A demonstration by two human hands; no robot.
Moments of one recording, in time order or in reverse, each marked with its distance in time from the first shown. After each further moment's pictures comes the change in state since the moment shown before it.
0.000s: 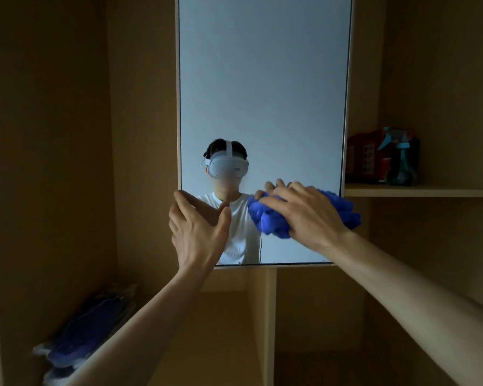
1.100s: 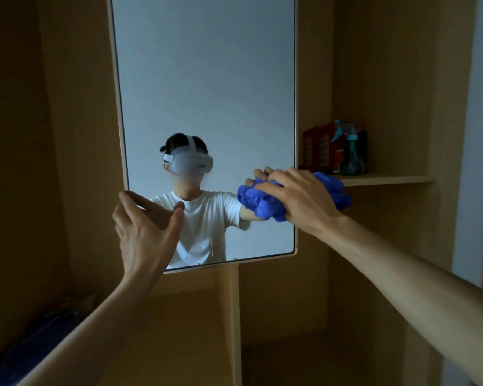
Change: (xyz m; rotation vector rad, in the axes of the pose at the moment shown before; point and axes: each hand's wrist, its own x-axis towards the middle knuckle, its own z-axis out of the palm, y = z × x) left_hand 0.003 -0.007 -0.001 0.023 -0.009 0.070; right_hand -0.037 0.061 -0.010 -0.043 0.062 0.081
